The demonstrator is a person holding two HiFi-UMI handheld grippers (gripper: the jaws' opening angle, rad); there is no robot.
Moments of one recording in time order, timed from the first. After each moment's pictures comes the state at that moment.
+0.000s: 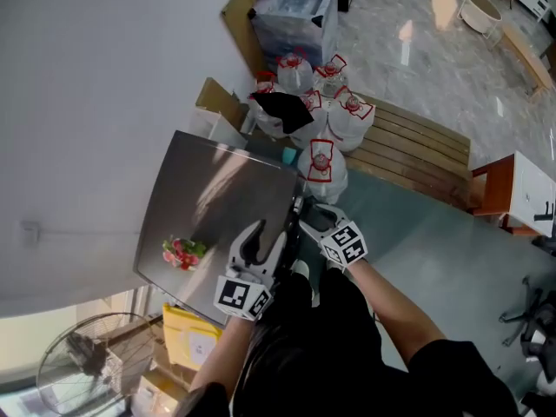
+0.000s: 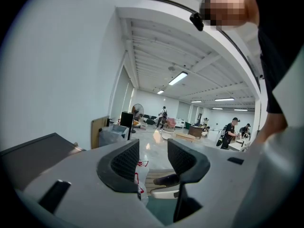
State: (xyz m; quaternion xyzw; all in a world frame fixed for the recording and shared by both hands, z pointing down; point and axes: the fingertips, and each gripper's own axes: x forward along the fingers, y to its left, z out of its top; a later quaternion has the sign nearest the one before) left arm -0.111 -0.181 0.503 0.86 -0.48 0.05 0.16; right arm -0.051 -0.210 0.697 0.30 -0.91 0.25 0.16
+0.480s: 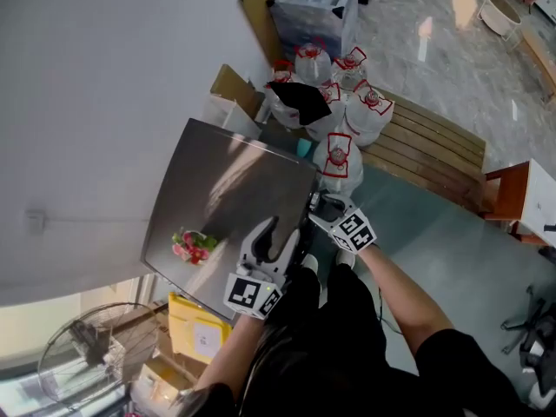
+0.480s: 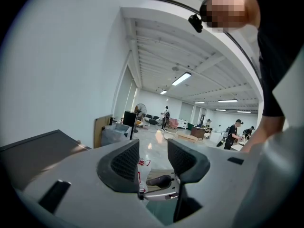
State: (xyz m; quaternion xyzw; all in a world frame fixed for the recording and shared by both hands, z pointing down) left arm -0.123 -0.188 0.514 0.85 -0.49 0.04 0.17; right arm -0.077 -0.228 0.736 0.23 -0.93 0.21 0.21
